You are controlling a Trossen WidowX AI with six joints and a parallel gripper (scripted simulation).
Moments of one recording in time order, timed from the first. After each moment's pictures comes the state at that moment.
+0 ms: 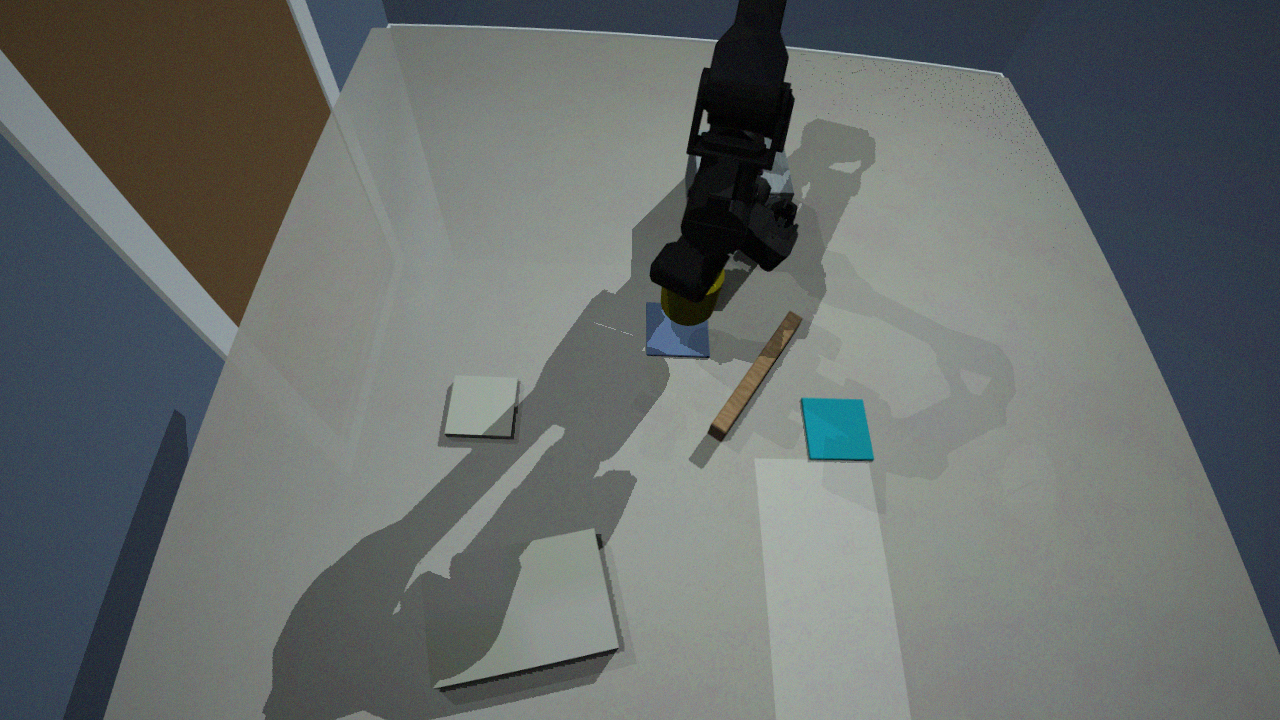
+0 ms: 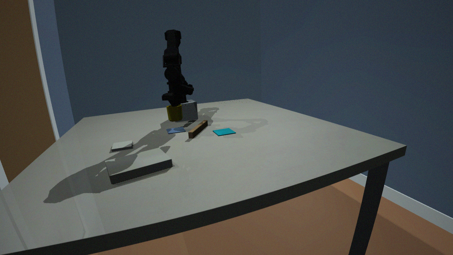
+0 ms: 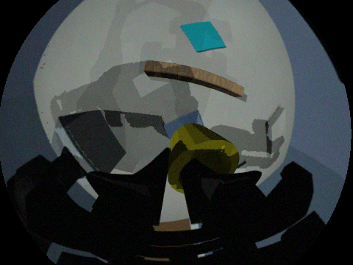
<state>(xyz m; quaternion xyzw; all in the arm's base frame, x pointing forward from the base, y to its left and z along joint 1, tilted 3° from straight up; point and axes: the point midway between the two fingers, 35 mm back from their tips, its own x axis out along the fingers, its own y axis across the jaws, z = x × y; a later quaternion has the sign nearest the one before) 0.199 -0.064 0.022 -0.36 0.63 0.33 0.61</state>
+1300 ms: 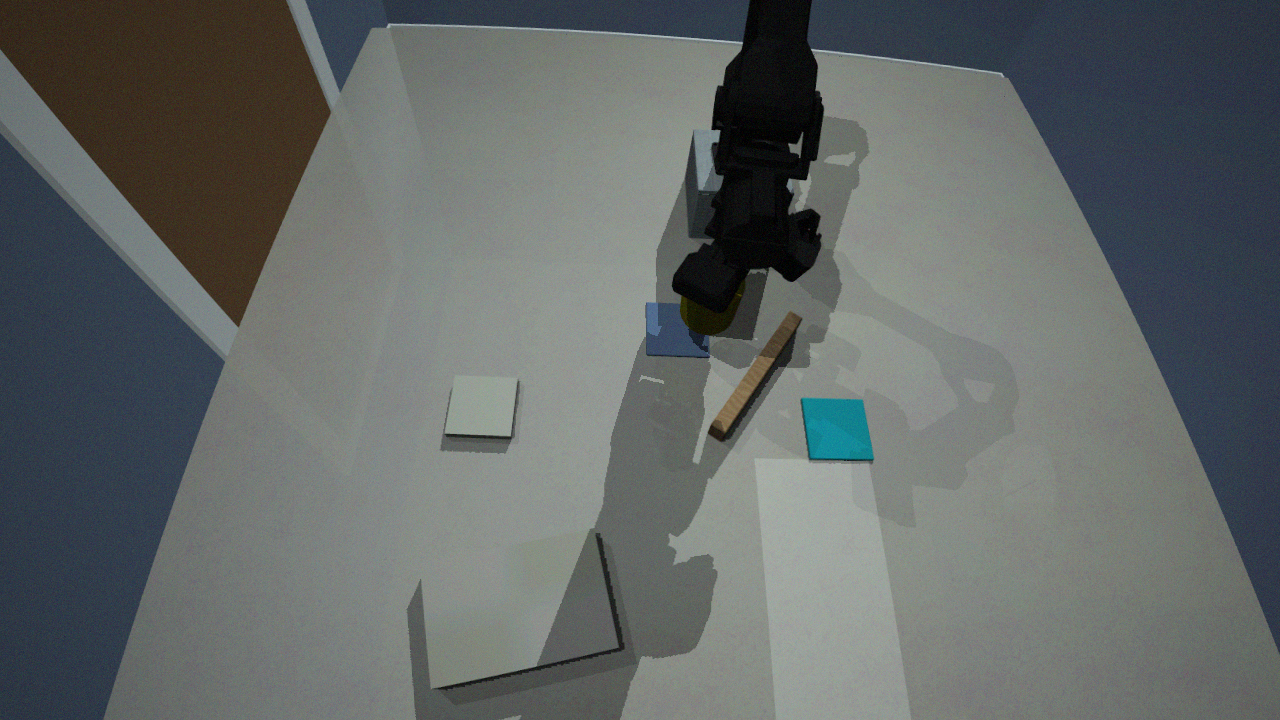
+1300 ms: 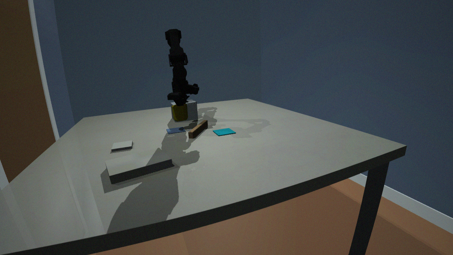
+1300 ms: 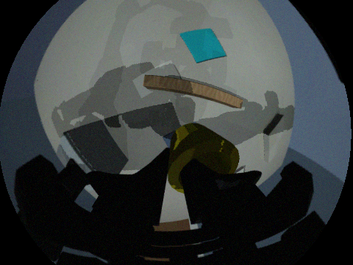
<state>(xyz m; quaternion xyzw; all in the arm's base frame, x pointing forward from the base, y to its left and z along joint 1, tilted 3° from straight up) 0.213 -0.041 0.022 -0.36 0.63 0.34 0.60</state>
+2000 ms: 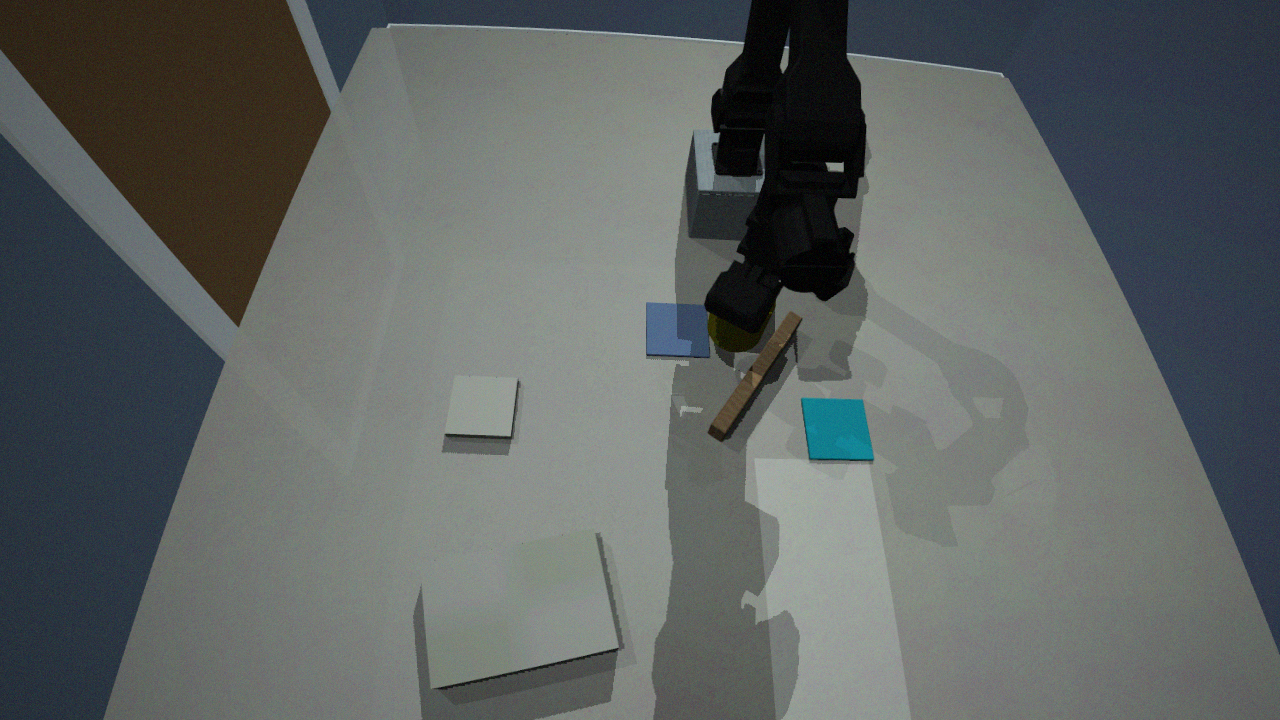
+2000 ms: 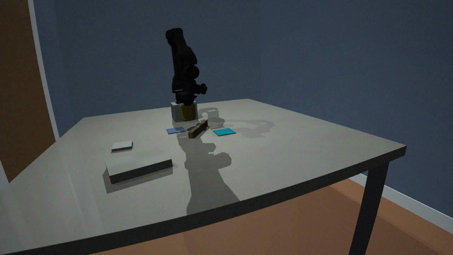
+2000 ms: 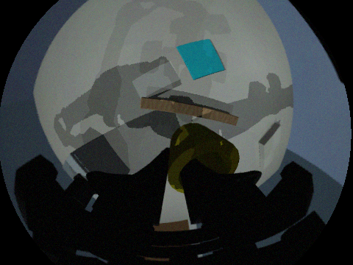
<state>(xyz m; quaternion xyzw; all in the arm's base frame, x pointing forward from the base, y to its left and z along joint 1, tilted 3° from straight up) 0.237 -0.009 0.021 -0.36 0.63 0.33 0.61</state>
